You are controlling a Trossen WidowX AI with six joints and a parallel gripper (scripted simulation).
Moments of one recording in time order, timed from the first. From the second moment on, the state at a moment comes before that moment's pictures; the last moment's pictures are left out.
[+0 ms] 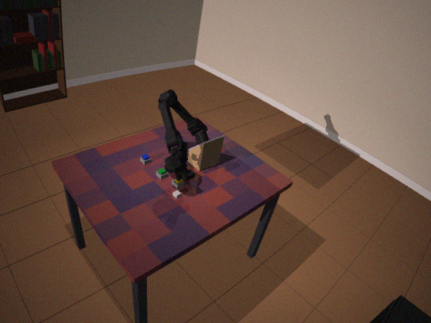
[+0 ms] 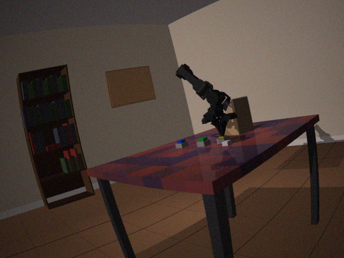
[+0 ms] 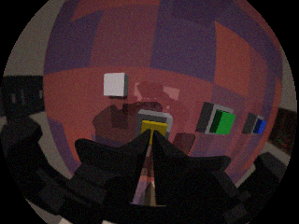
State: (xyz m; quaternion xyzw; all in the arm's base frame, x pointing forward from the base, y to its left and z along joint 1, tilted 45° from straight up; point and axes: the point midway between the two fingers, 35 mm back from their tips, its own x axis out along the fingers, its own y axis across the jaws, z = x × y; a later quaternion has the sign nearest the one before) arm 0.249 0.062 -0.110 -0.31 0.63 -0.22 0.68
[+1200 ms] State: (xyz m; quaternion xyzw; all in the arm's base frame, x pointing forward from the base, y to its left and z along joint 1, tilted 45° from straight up) arm 0.240 0.124 -0.041 -0.32 0.63 -0.21 0.68
